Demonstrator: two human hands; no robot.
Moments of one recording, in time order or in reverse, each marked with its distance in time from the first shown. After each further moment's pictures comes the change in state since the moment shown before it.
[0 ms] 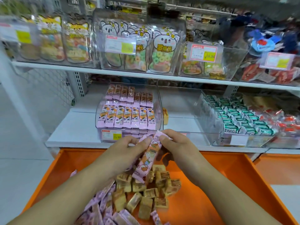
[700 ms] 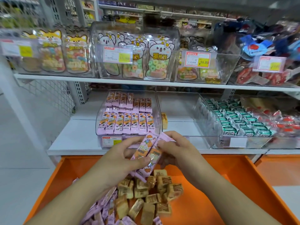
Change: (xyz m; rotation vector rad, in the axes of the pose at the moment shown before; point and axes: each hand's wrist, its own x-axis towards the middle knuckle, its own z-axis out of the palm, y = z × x) left_hand -0.021 0.013 -0.006 -0.100 -0.135 0.095; right_hand 0.000 -0.001 -0.004 0.200 0.003 0.017
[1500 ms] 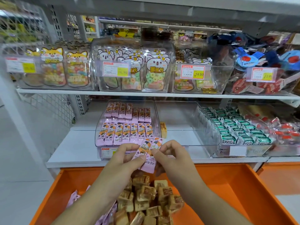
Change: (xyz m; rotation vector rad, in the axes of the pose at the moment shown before) left_hand -0.001 0.008 0.010 -0.100 0.164 -0.024; right_hand -0.003 -0.008 0.028 -0.040 0.280 -0.059
